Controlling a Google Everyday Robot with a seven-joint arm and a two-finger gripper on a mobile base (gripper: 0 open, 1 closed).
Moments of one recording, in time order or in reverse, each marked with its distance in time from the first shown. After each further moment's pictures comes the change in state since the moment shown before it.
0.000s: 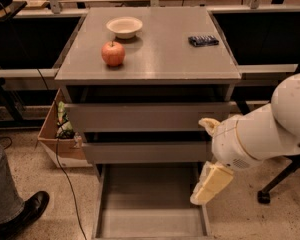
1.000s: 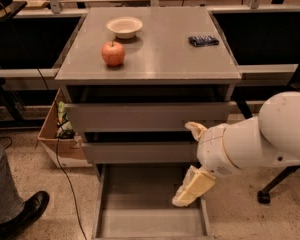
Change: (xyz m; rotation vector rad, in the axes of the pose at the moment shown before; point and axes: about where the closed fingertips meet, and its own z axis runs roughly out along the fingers) arm -0.022 0.009 0.030 0.010 -0.119 0.003
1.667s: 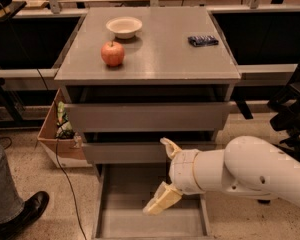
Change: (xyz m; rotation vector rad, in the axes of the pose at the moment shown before) arm -0.011 0.021 0.093 0.016 -0.210 -0.003
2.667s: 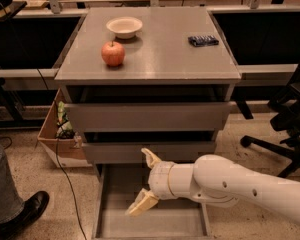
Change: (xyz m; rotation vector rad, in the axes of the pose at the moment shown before) arm 0.027 0.004 0.104 -0.007 -0.108 -0.033
